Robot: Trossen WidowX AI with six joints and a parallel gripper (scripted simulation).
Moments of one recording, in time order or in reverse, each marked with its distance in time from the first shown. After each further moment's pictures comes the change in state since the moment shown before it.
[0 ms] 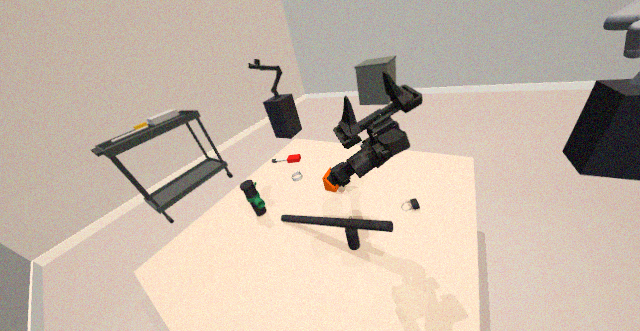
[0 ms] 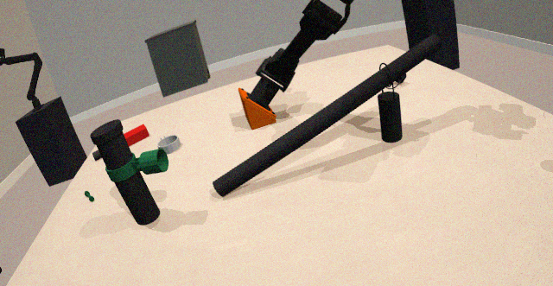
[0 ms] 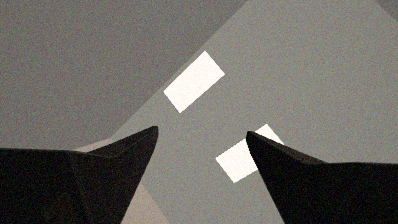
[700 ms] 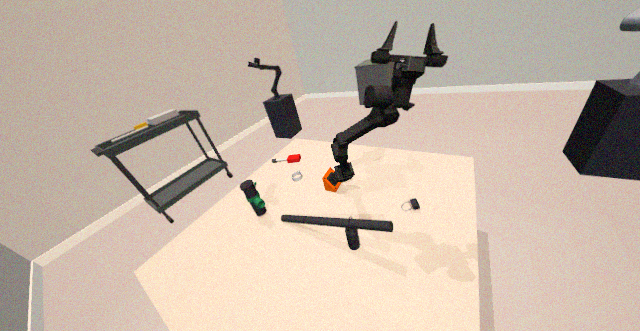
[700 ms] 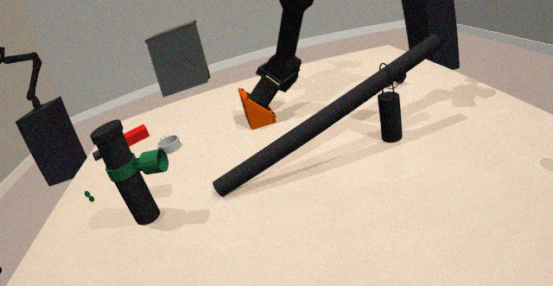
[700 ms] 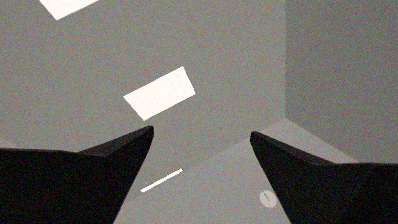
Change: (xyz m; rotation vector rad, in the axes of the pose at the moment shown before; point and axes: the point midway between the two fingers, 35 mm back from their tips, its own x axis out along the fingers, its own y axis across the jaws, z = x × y) arm -0.018 -0.196 -0.155 -0.322 0.367 -0.532
